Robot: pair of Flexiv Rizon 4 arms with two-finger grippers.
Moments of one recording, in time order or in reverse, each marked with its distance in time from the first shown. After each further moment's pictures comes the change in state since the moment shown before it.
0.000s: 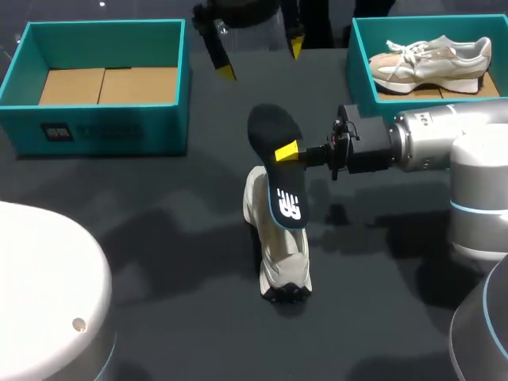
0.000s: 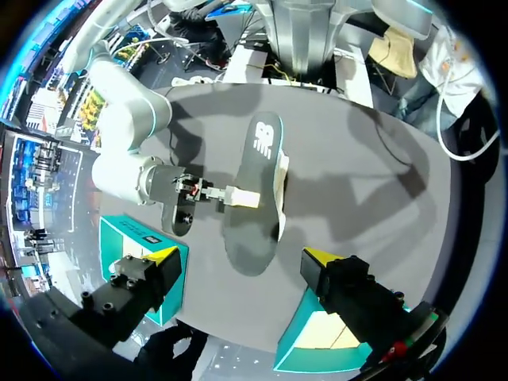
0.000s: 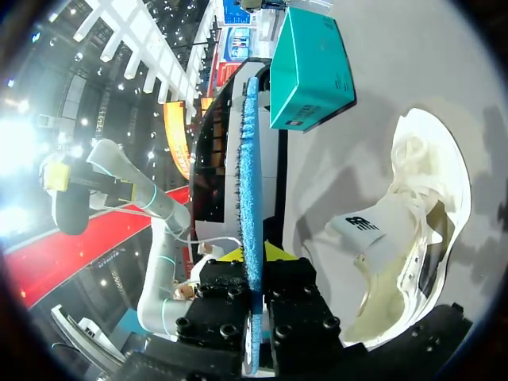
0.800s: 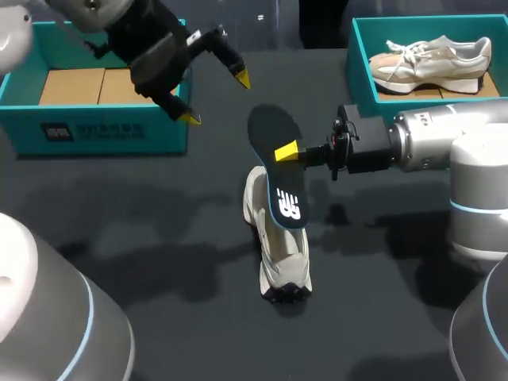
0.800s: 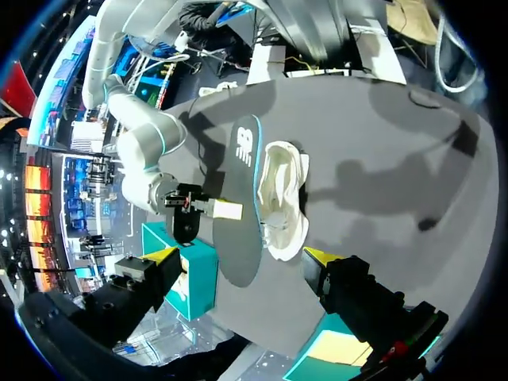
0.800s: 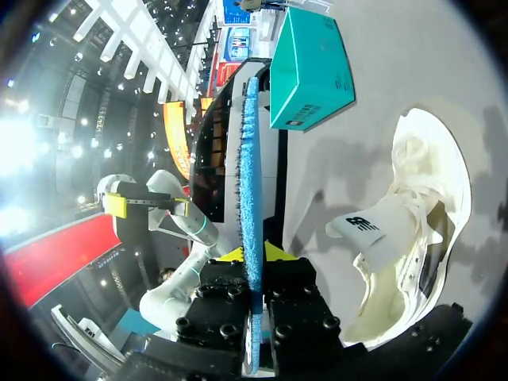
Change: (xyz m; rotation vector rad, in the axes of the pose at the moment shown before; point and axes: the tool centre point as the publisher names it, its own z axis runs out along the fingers) left arm 0.070 -0.013 0.021 -0.012 -0.376 0.083; right arm 0.000 0.000 0.000 0.000 -0.001 0.000
